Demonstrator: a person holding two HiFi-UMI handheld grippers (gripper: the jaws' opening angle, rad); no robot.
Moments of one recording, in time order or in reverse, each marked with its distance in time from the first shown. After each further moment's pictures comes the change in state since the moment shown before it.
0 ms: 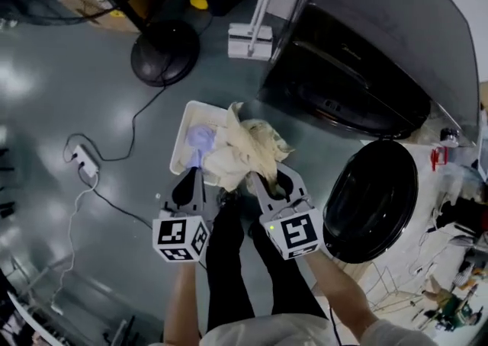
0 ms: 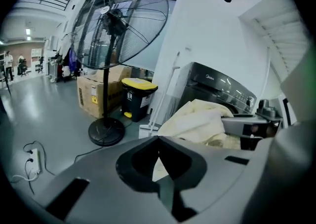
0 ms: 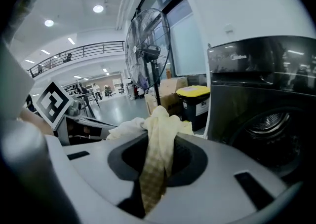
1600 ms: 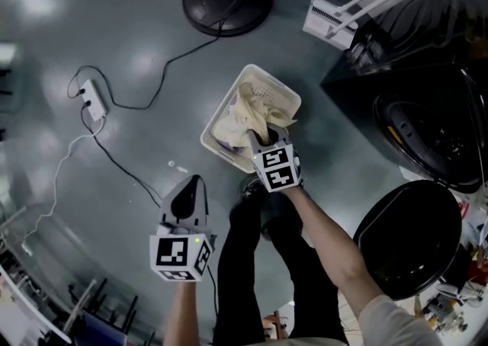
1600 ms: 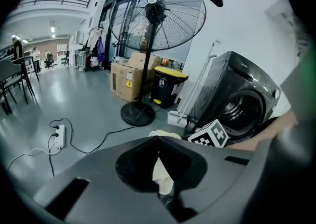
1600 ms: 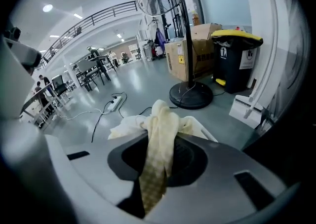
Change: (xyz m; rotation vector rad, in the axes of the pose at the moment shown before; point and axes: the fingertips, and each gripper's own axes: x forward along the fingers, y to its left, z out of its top) left arm -0.040 0.166 -0.131 -0.136 0.064 0.235; right arm 0.278 0.101 -0.265 -0.110 0.424 0.222
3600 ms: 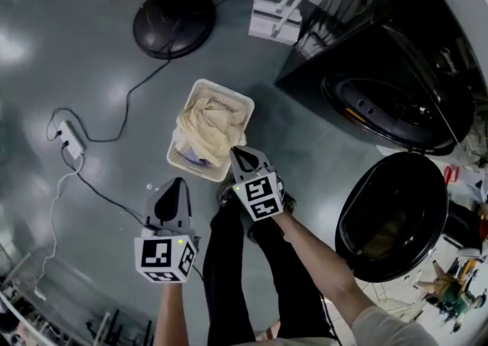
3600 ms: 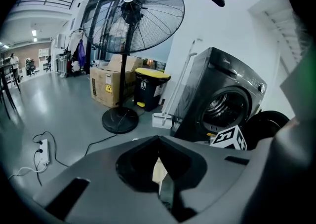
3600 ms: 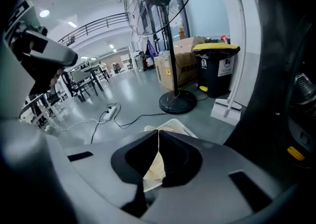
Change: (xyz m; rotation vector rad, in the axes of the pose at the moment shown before) left arm 0.019 -0.062 0.047 0.109 0.008 -0.163; right arm -0.102 -0.020 0.005 0.079 -0.093 -0.102
